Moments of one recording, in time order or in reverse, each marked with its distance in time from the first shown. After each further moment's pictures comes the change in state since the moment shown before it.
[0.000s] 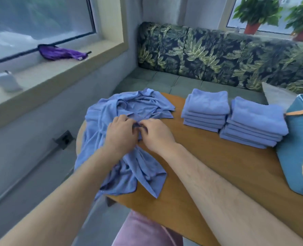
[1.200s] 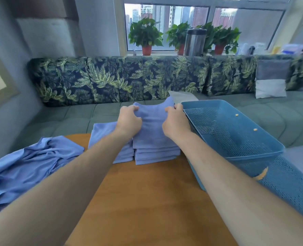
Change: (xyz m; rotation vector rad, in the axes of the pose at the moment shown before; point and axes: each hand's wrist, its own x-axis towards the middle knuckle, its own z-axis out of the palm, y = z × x) left_hand 0.165 0.342 0.085 -0.528 -0.235 0.246; right_hand -0.065 0.243 -0.255 -0.223 0.348 0.761
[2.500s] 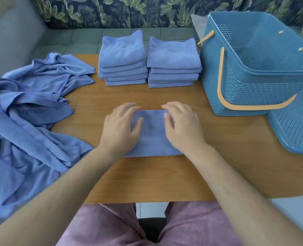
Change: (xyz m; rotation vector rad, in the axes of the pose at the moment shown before) left_hand -0.264 -0.110 0.009 0.285 -0.023 0.143; right_hand -0.221 0.047 0.096 0.079 0.002 -0.293
